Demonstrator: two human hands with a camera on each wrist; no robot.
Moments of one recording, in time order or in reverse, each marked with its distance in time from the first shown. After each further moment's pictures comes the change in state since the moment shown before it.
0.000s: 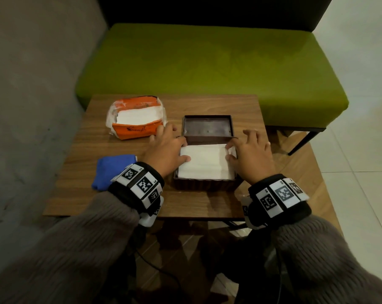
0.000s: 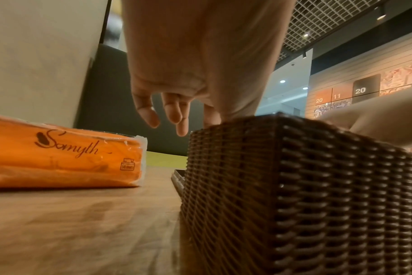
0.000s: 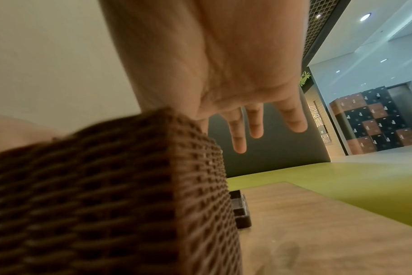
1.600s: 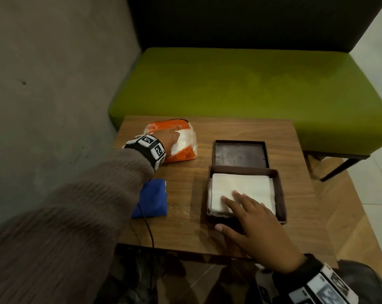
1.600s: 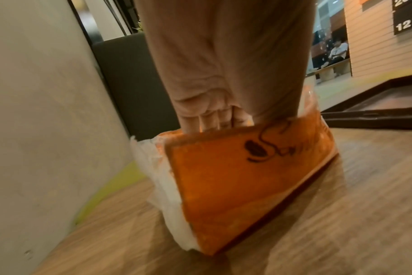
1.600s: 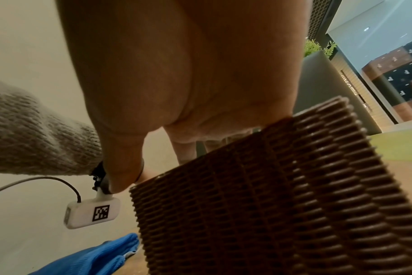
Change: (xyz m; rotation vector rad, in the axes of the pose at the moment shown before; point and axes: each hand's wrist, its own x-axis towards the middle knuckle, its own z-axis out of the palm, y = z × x) left_hand 0.110 -0.131 -0.011 0.296 -0.325 0.031; right_hand -0.046 -0.049 0.028 -0.016 -0.331 -0.293
